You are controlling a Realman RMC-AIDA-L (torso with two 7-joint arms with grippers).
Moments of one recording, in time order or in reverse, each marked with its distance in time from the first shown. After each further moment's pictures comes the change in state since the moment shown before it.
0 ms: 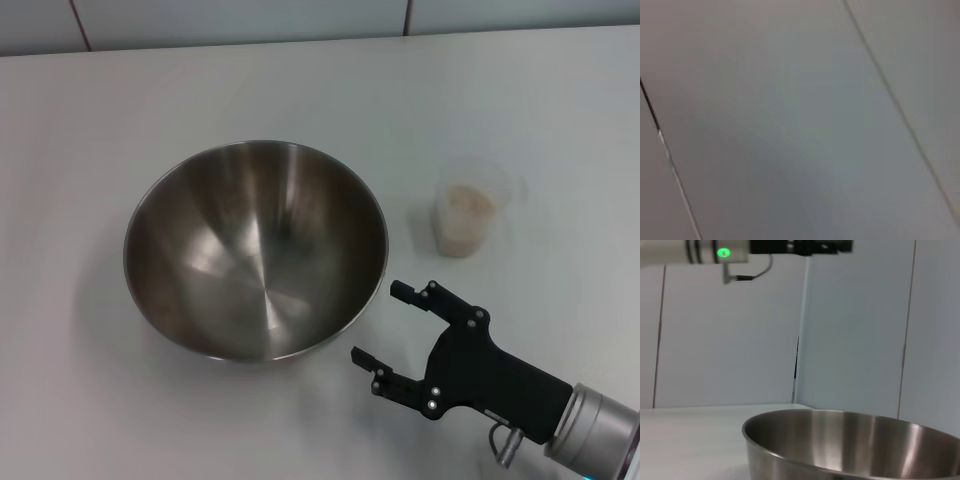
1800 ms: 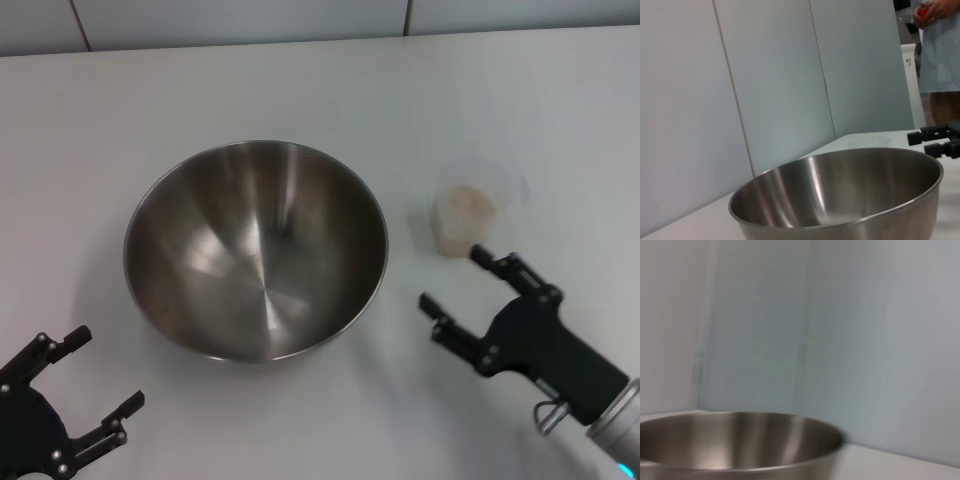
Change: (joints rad) left arm -0.096 0.104 -0.062 -1.276 0.068 0.851 0.611; right arm -0.103 0.004 0.217 -0.005 0.005 -0.005 -0.010
